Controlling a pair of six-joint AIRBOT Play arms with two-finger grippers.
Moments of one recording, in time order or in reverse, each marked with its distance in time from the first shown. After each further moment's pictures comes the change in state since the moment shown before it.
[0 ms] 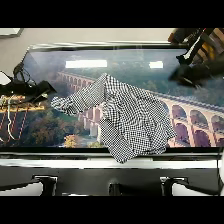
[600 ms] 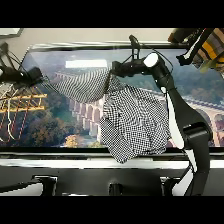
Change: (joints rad) left arm -0.039 0.014 0.125 0.178 0.085 -0.082; right arm 0.503 -0.543 0.380 0.229 -0.514 0.005
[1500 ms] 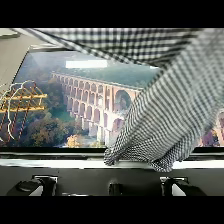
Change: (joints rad) left arm -0.228 0.530 0.351 0.015 0.133 0.172; right arm -0.459 0.846 0.000 0.063 0.141 0.057
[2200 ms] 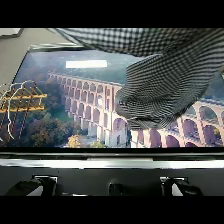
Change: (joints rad) left arm 0.000 -0.086 0.142 -0.061 -0.005 0.033; right arm -0.010 0.259 -0.069 -0.151 0.061 -0.102
